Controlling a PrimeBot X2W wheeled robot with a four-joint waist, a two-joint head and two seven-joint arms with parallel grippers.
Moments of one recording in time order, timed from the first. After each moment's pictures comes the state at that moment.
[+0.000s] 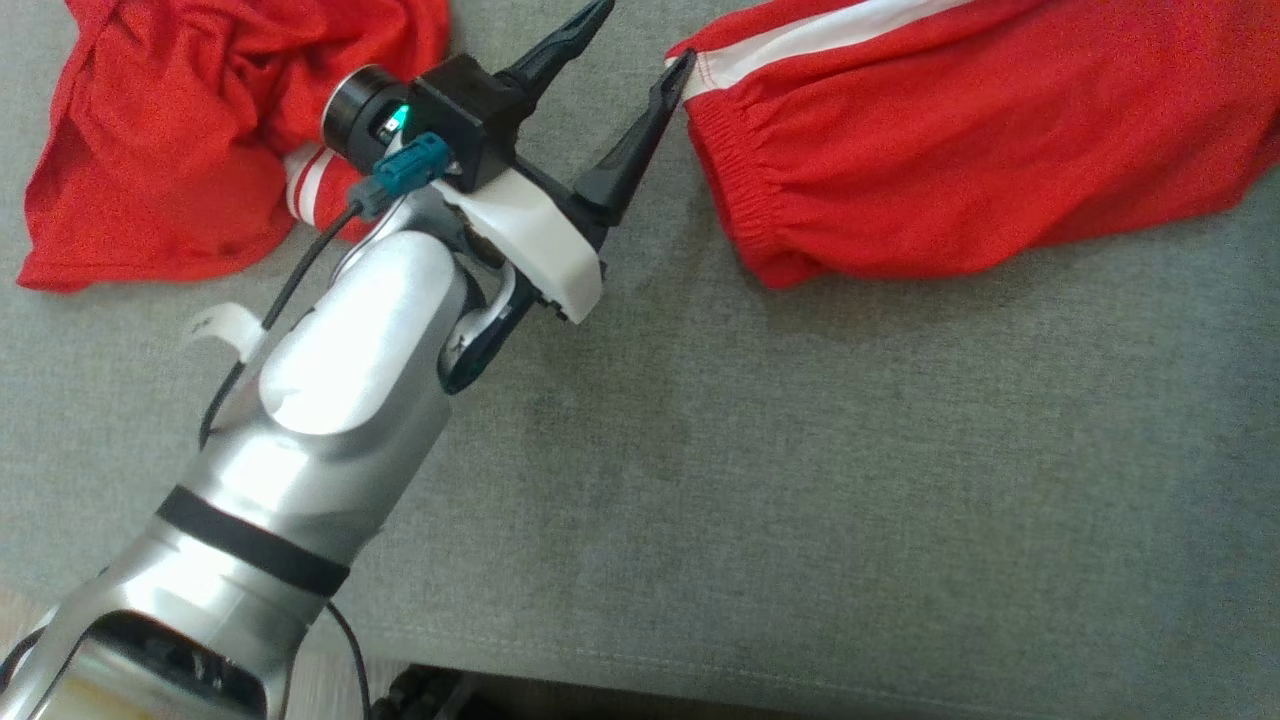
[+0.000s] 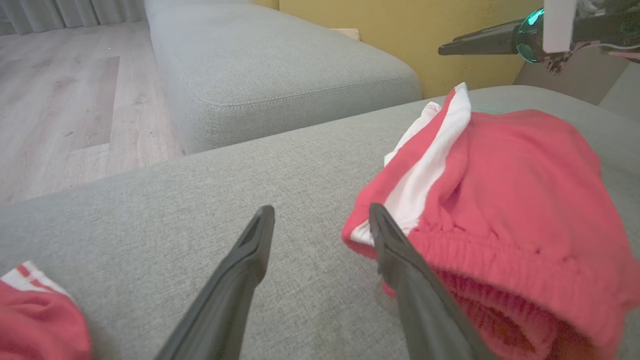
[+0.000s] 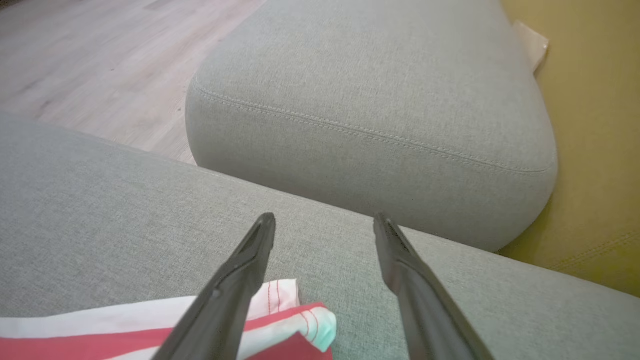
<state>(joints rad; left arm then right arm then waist) -0.89 0.15 -0.76 0.53 -0.44 -0.12 -0.26 -1.30 -0.55 0.56 0.88 0.52 0.13 0.26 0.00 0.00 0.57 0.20</state>
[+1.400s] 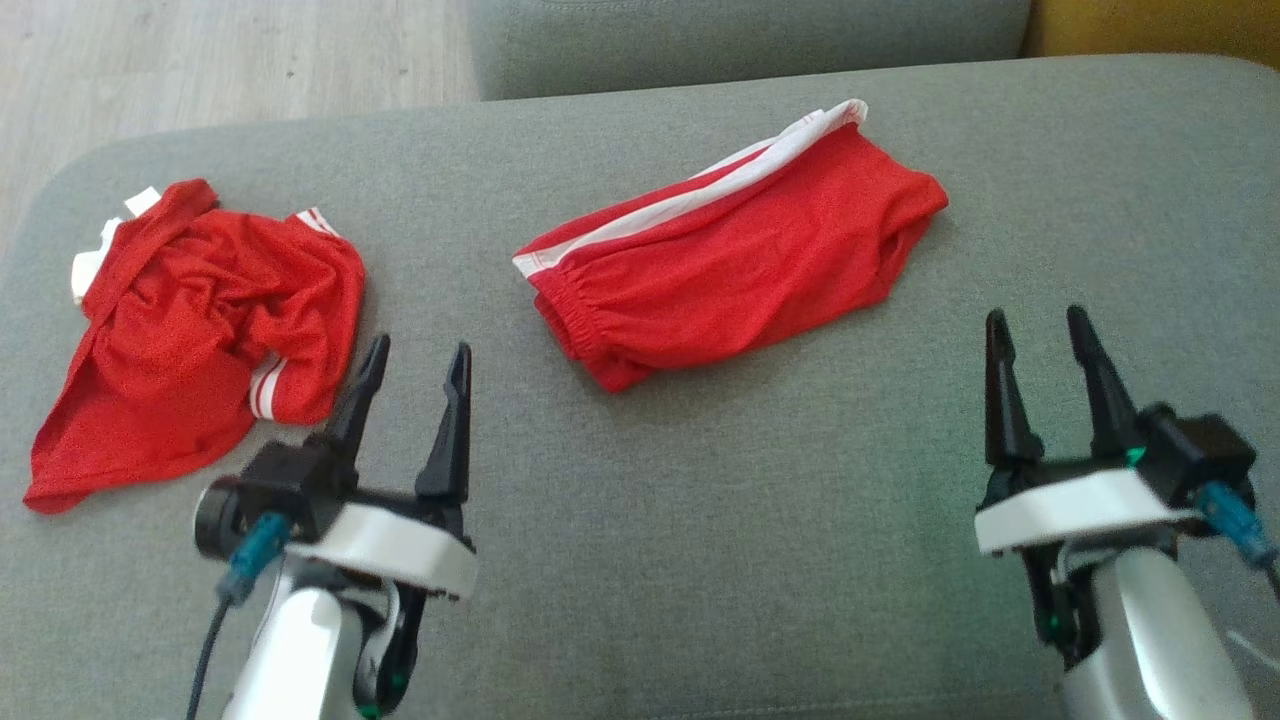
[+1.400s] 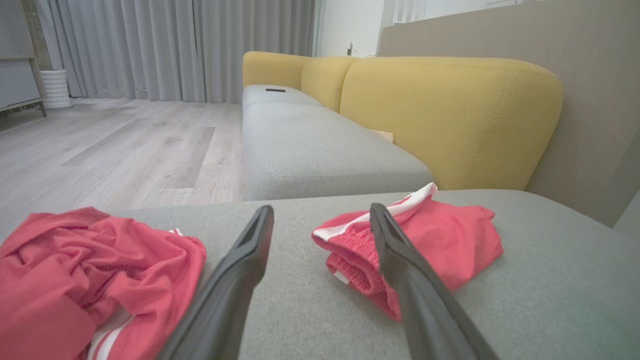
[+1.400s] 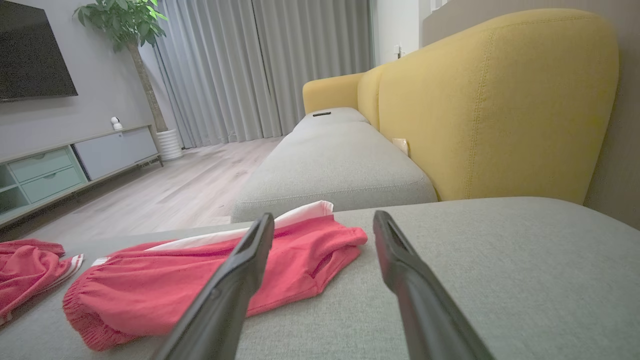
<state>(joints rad) -0.14 0.07 -0.24 0.18 -0.19 -0.04 -0.26 -0.18 -0.06 0.02 0.31 0.17 0.13 -0.25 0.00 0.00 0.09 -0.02</state>
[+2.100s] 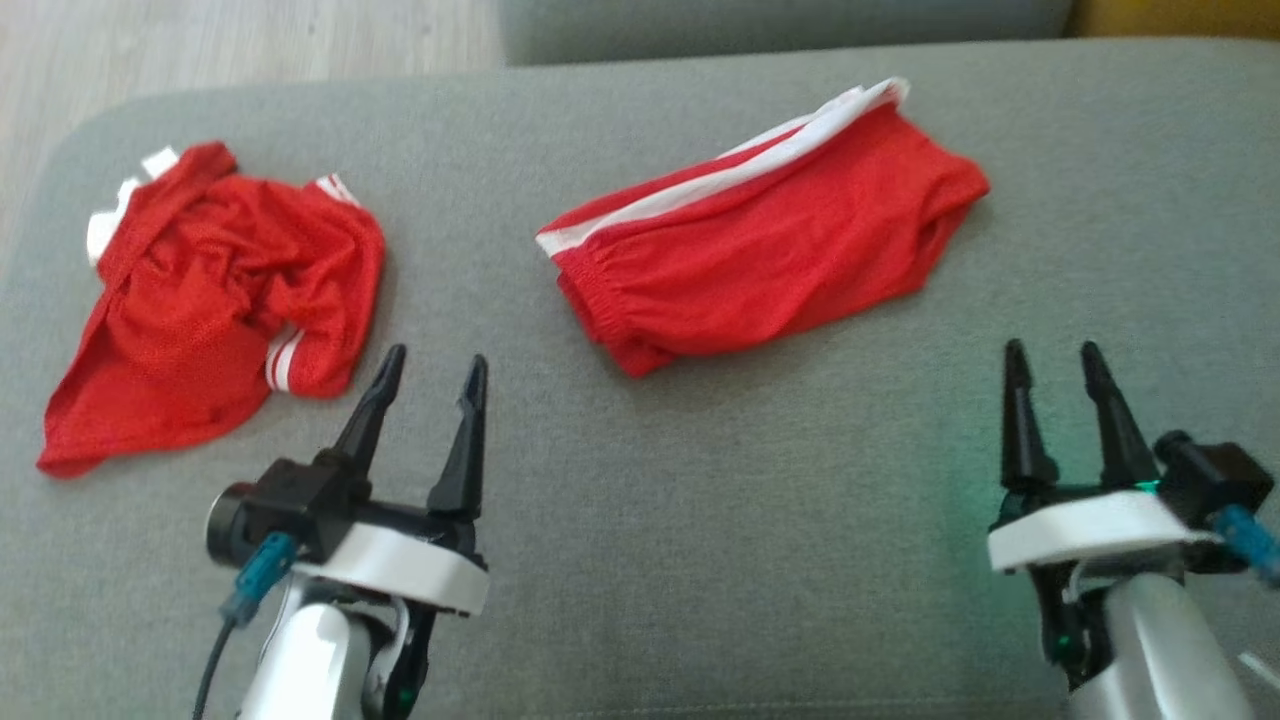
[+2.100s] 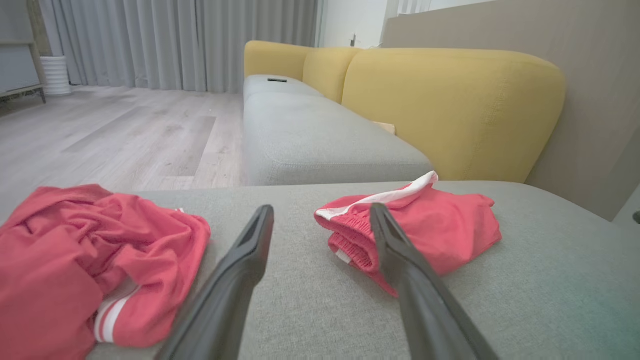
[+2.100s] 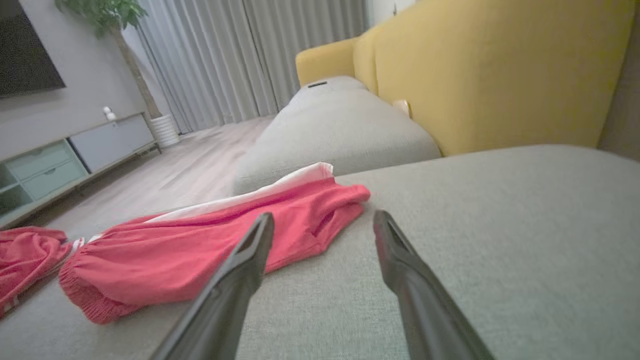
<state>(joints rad) -0.09 0.05 -0.22 0.13 -0.16 -0.07 -0.26 -0.14 -0.05 -0.01 0.31 0.21 0.13 -0.25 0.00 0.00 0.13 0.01</state>
